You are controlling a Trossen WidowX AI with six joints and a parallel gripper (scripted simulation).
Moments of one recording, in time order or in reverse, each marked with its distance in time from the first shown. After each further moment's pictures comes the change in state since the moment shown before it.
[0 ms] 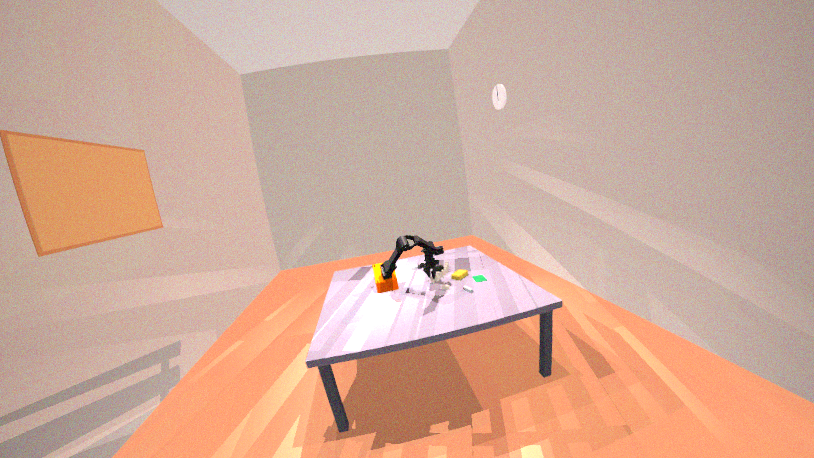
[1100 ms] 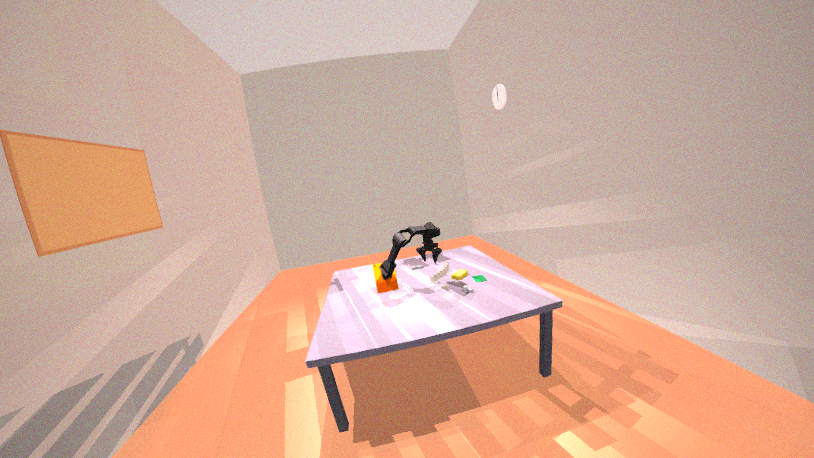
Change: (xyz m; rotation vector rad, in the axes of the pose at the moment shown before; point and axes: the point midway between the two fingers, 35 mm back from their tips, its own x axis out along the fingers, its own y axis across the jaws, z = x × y) arm -0.122 -0.005 0.001 0.089 -0.002 0.014
